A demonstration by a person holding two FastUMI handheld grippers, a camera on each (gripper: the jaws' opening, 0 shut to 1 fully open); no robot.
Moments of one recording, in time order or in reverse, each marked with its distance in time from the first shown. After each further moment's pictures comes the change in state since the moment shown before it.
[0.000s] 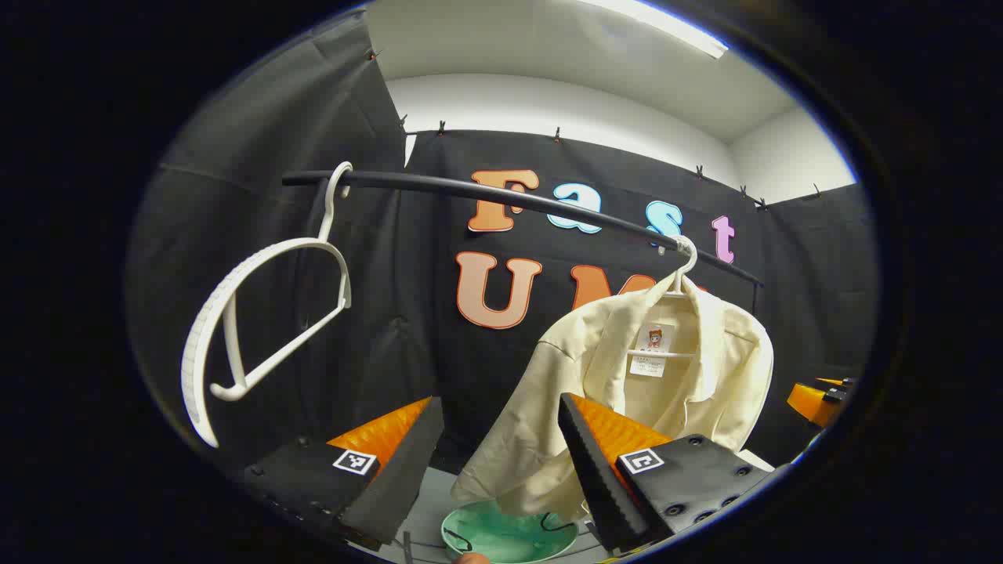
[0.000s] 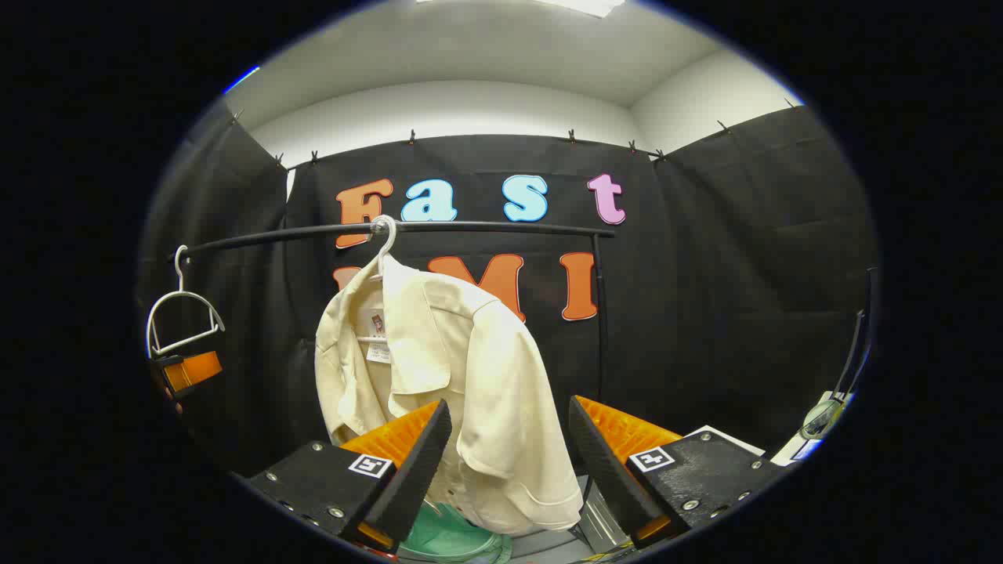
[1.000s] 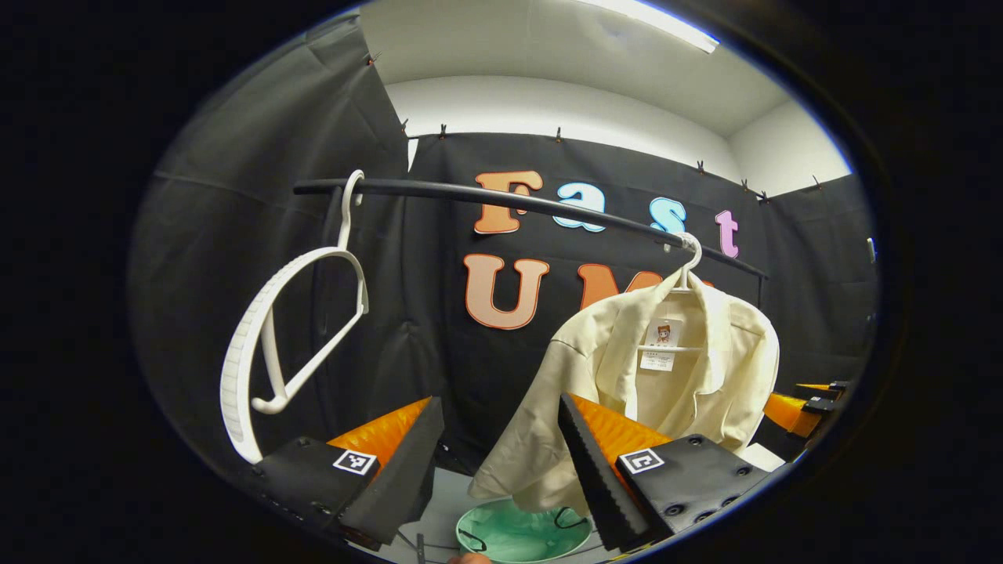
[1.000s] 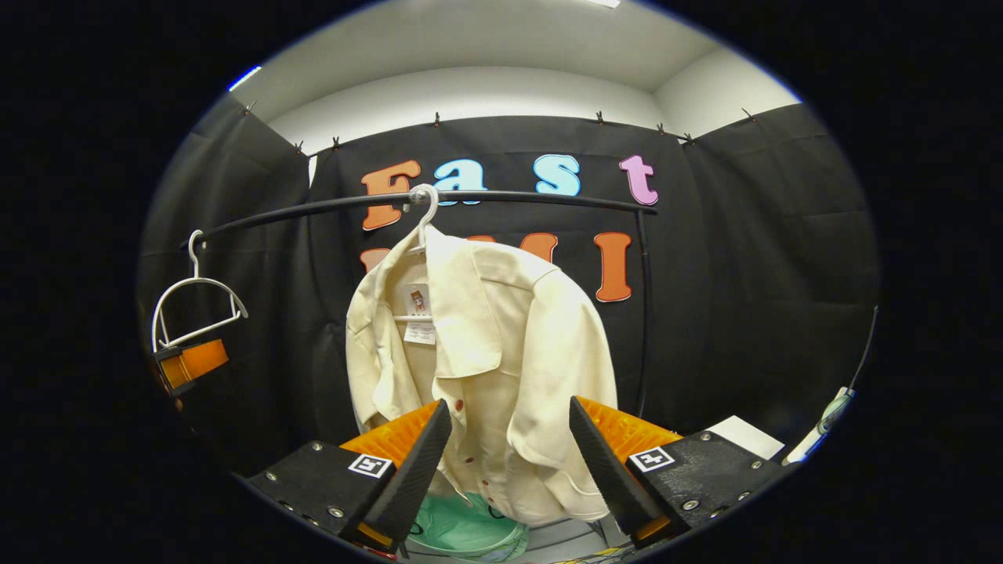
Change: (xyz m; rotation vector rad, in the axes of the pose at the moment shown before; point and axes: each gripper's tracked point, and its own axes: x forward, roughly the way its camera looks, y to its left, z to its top) left arm -0.006 0.014 0.000 0.028 -0.005 0.026; right arm 0.023 0.063 -0.029 0.003 0.075 0.119
